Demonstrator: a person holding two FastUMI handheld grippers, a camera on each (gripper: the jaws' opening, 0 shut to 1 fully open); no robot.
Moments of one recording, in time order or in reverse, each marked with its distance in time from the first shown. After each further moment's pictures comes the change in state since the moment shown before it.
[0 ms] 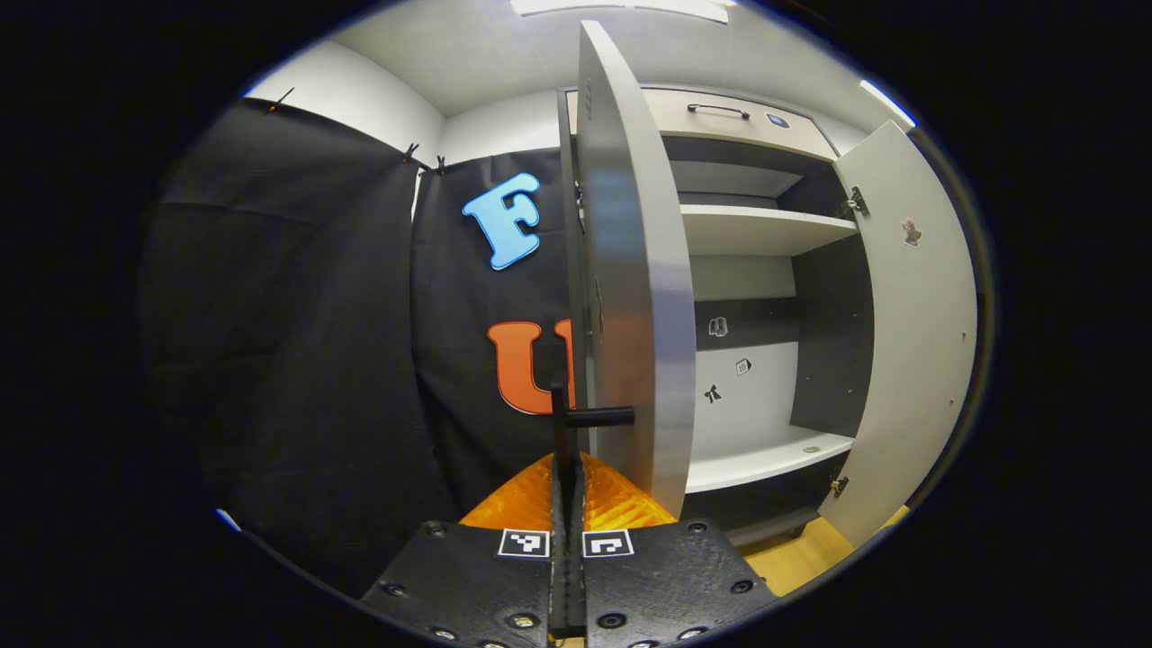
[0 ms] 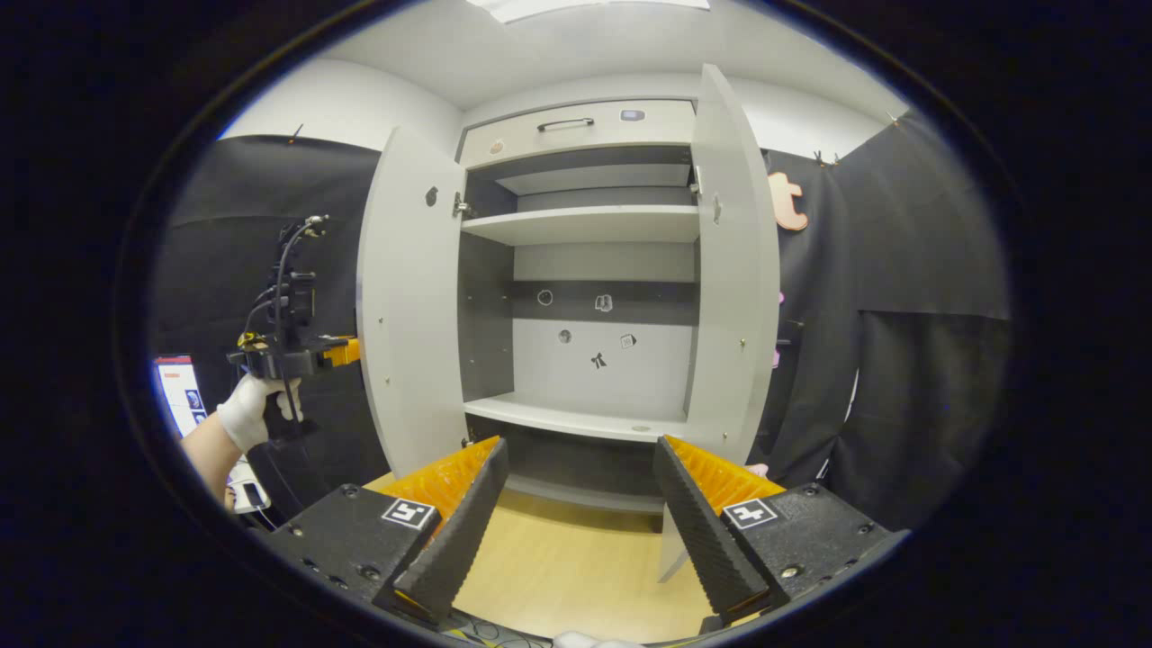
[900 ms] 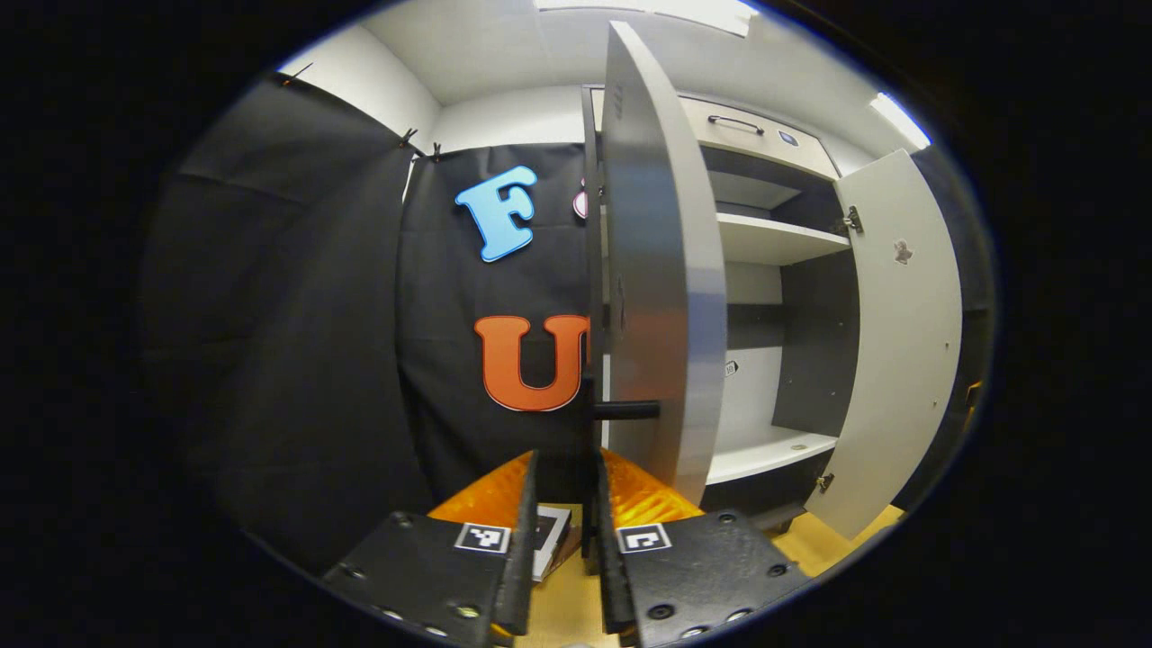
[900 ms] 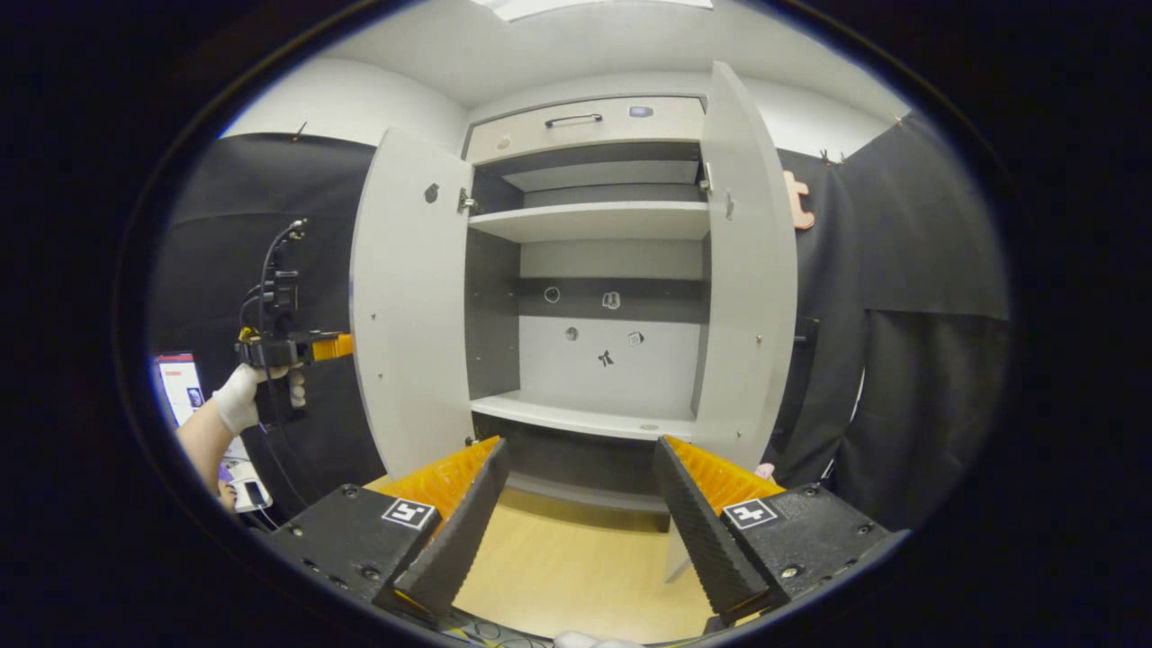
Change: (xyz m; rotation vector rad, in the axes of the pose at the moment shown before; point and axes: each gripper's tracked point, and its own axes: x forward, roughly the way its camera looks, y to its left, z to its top) left arm -0.001 0.041 -0.006 -0.016 0.004 -0.052; right arm 0.004 0.006 0.000 0.003 0.011 0.012
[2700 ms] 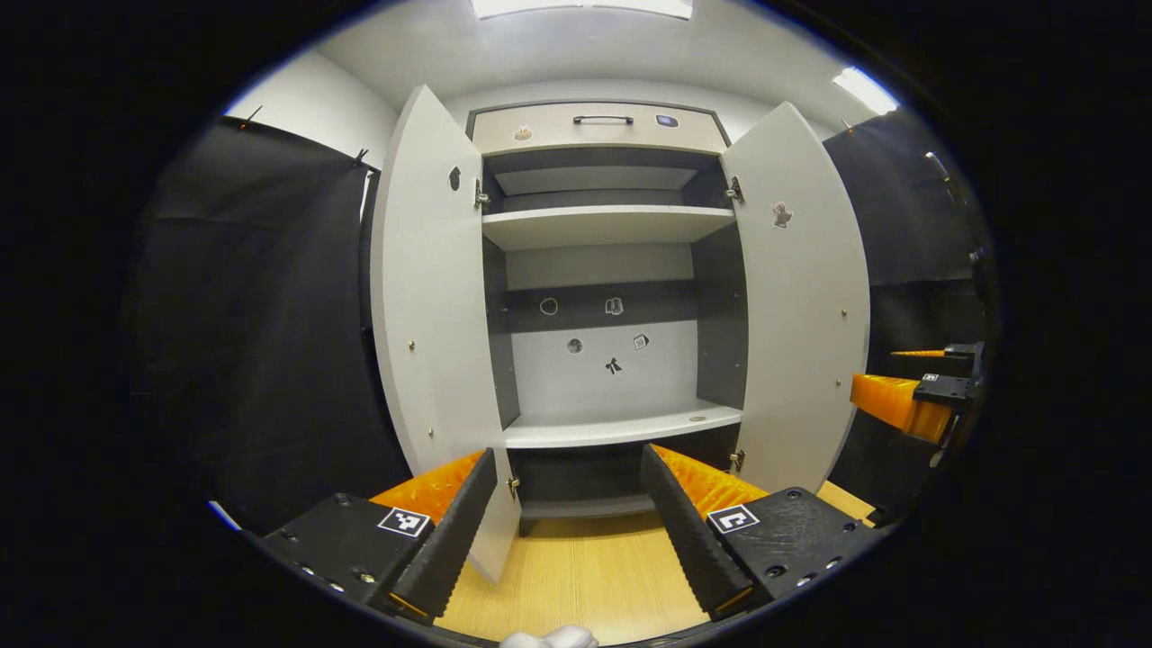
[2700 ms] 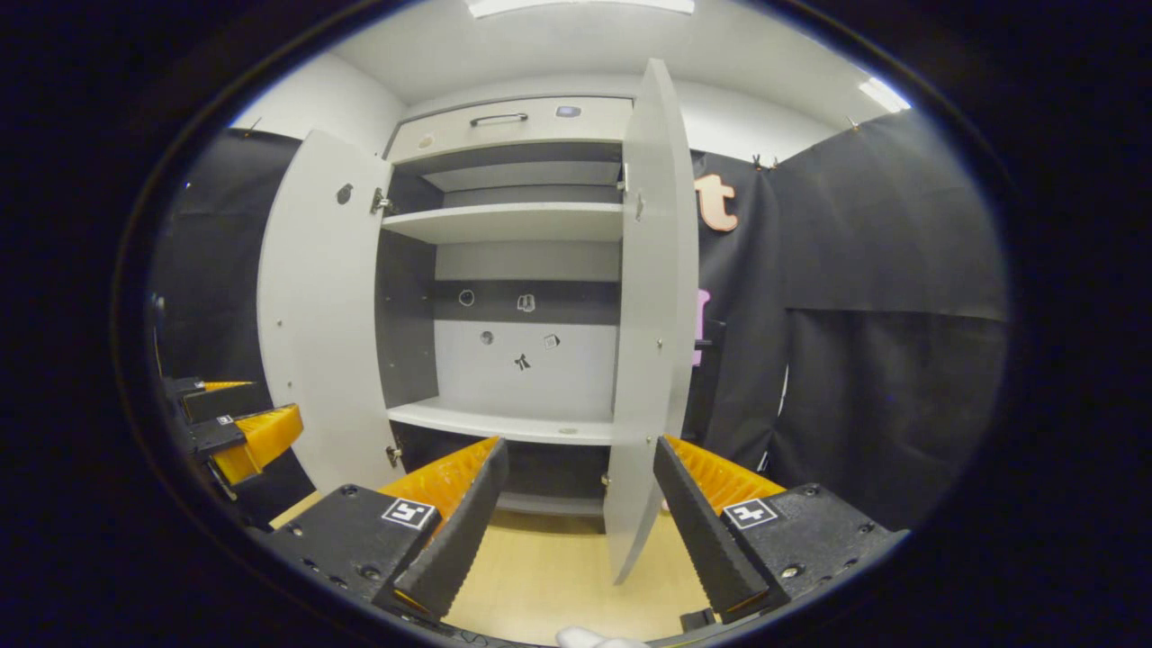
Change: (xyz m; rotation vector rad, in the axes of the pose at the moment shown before) left arm -0.113 -0.185 -0.010 0.073 0.044 -0.045; right arm -0.001 -0.060 0.009 0.035 -0.016 -0.274
